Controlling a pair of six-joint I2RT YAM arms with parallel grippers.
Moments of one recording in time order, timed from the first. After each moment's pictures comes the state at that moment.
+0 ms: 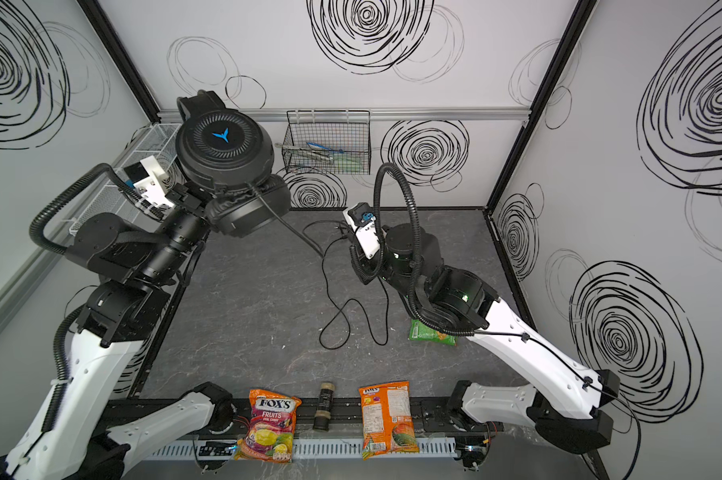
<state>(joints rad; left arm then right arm) -0.37 1.02 1.51 -0.20 0.08 -1.12 0.99 1.16 1.49 -0.55 0.28 -0.06</state>
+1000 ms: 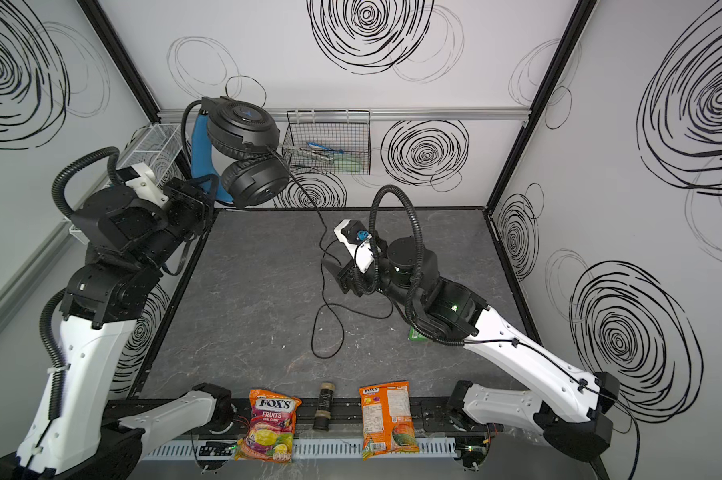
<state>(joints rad) -0.22 1.11 1.68 -0.59 -0.03 -1.11 0.99 1.12 1.30 -0.31 0.07 -0.12</state>
